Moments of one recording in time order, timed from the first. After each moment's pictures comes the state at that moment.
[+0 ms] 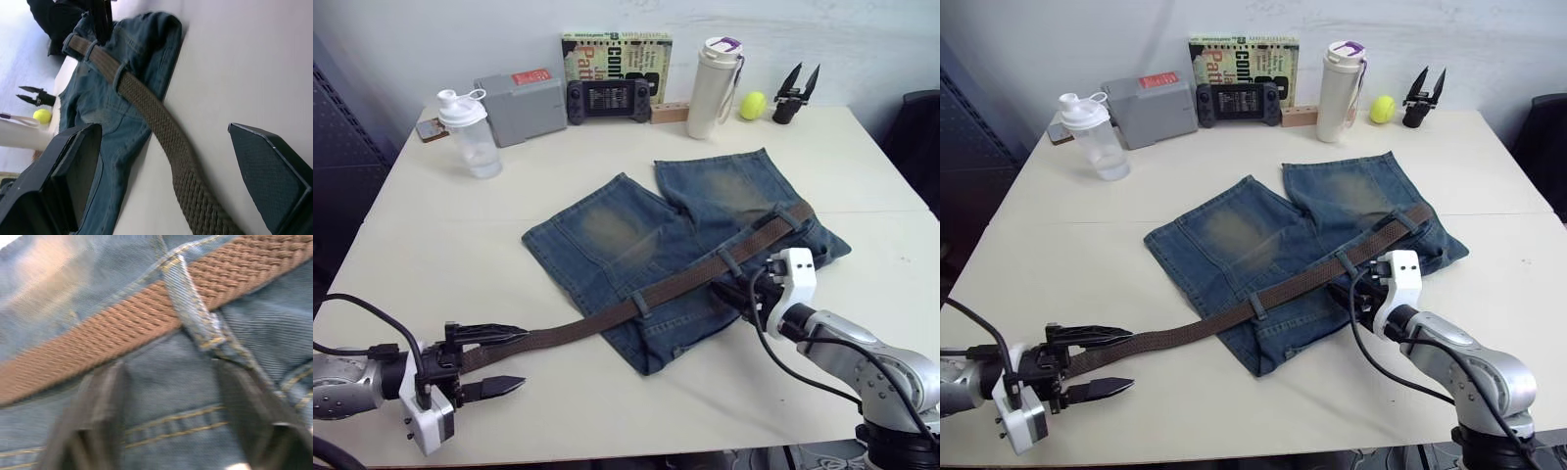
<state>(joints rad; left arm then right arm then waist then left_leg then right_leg) 0.03 1.46 -0.42 0.05 0.15 -1.17 0.05 -0.12 -0.48 -0.32 -0.46 1.01 1.08 0.08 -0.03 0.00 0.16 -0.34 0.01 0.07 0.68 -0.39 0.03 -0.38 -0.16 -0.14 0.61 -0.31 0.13</state>
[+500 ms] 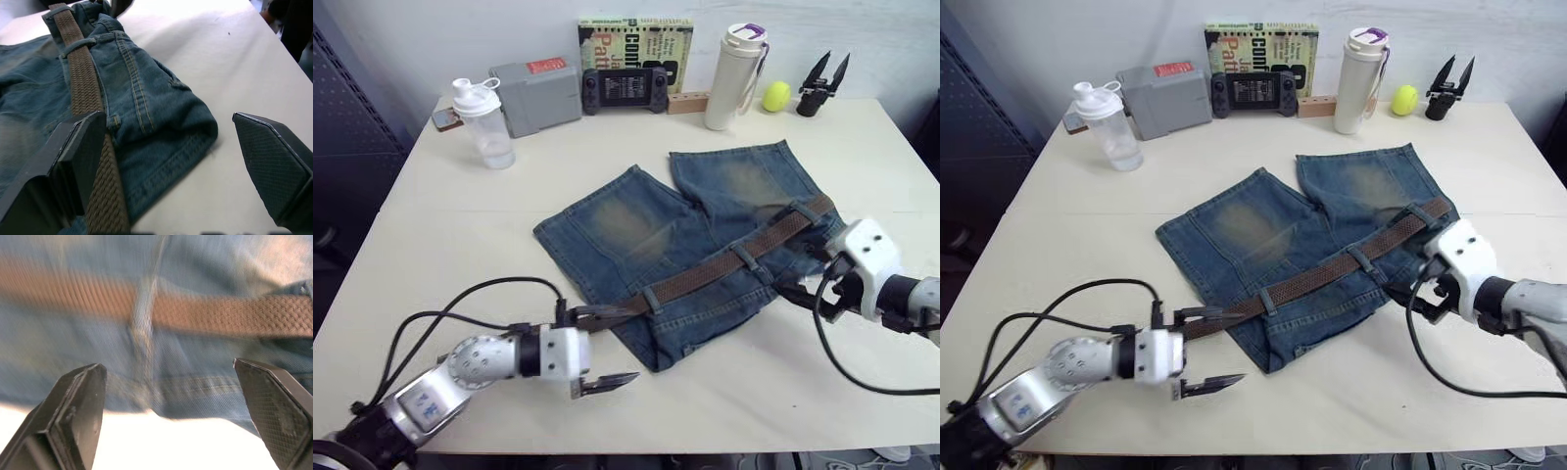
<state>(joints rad) -0.19 0.93 -0.55 -0.37 -0.39 -0.21 -0.55 0.01 -1.17 -0.22 -0.36 0.51 0.56 0.66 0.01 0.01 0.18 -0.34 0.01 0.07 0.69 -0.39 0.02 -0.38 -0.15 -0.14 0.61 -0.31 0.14</state>
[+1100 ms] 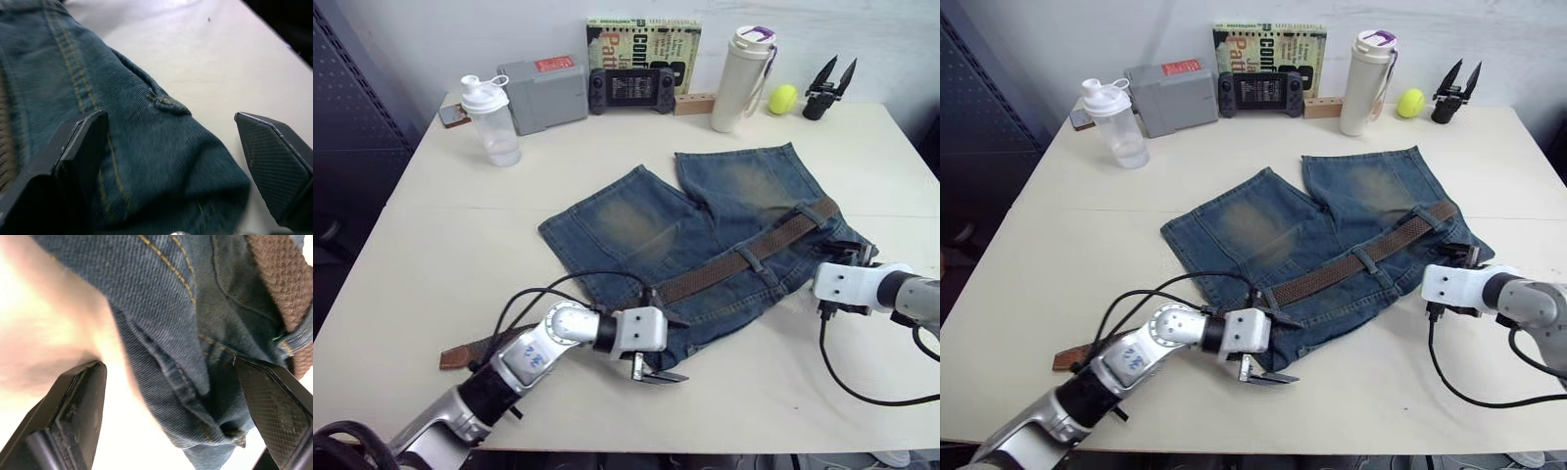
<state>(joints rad) -0.46 0.49 -0.68 -0.10 -0.18 0.11 -0.80 -0.15 -1.18 0.07 0.09 -0.25 -0.10 0.60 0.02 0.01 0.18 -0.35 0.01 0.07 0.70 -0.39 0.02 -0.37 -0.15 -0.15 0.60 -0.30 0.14</state>
